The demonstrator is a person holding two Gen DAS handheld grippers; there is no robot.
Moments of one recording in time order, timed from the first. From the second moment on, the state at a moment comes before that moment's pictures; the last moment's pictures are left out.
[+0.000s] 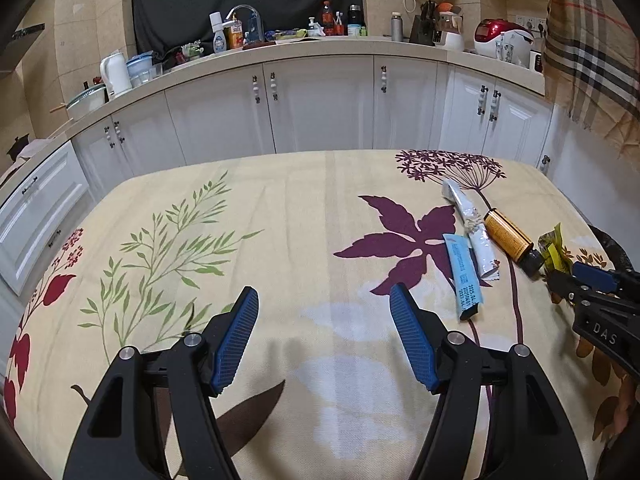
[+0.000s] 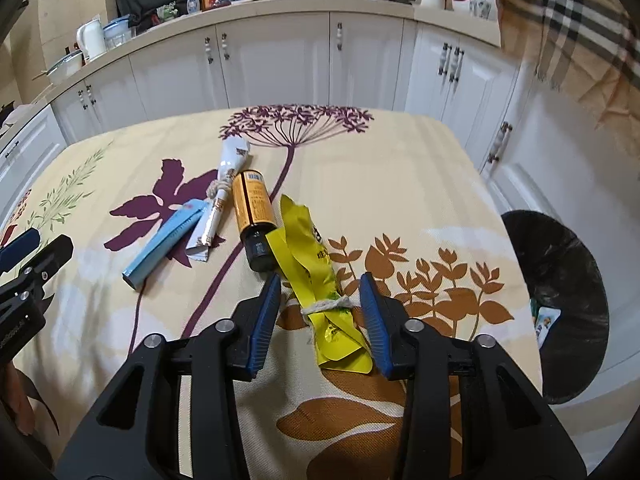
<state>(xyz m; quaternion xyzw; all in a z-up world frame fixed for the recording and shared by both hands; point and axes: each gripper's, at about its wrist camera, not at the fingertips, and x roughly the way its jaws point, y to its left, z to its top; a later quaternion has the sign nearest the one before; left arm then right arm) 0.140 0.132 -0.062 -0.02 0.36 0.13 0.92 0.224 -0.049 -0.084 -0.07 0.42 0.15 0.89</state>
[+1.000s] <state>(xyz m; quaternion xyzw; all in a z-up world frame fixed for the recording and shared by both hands) 0.194 0.071 -0.079 -0.02 0.41 0.04 0.91 0.229 -0.130 -0.062 -0.02 0.37 0.09 0.93</state>
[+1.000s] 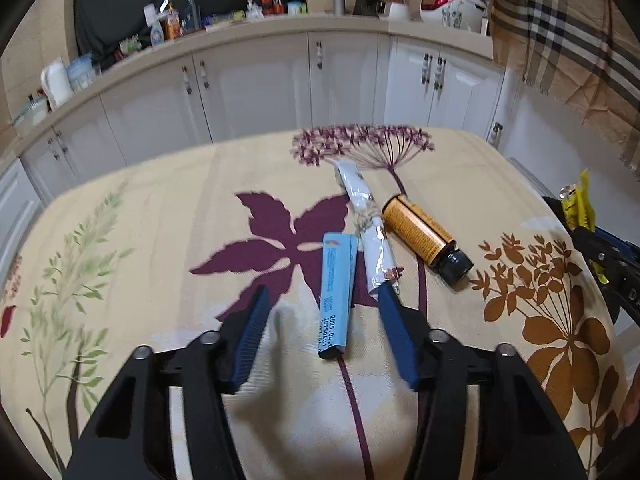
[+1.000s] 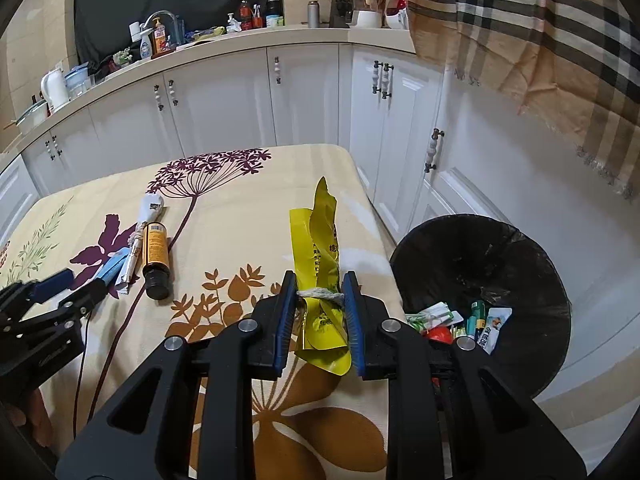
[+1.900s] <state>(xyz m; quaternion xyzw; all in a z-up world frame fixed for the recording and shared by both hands) 0.163 0.072 -0.050 -0.01 0.36 0.04 0.93 0.194 -0.126 -0.045 -0.02 0.33 0.10 0.94</state>
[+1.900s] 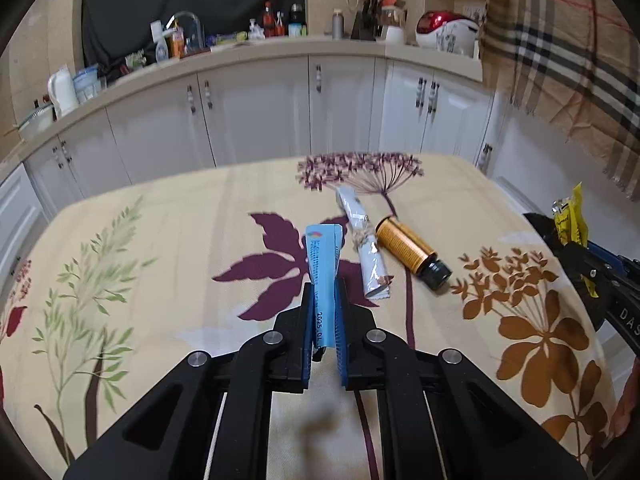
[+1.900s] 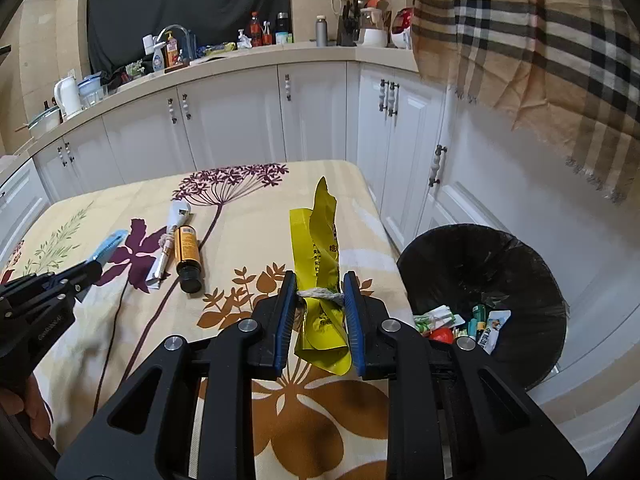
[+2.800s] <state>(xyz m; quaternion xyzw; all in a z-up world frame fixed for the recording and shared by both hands) 0.136 -0.003 0.004 -0.01 0.27 -0.05 0.96 0.157 -0.202 -0.010 0.01 0.27 0.02 0.96</state>
